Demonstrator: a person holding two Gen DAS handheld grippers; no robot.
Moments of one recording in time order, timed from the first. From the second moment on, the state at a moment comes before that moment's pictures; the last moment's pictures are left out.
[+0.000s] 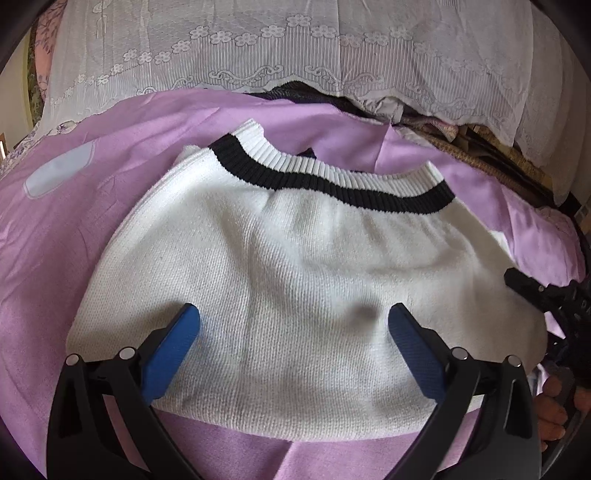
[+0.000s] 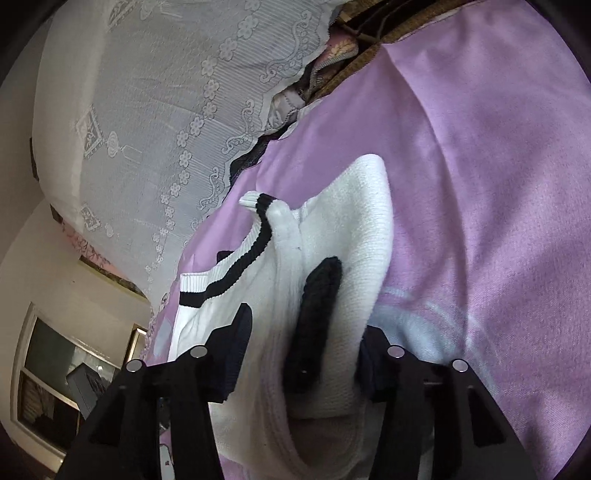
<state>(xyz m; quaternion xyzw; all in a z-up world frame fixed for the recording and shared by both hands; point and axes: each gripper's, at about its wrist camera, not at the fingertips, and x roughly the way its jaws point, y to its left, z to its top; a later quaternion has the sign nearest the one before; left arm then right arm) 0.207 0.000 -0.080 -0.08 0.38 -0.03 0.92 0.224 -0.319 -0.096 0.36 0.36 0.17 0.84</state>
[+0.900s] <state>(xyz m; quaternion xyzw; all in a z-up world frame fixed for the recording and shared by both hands) 0.236 -0.009 -0.092 0.00 0.41 0.03 0.91 0.210 -0.312 -0.103 0.34 0.34 0.14 0.86</state>
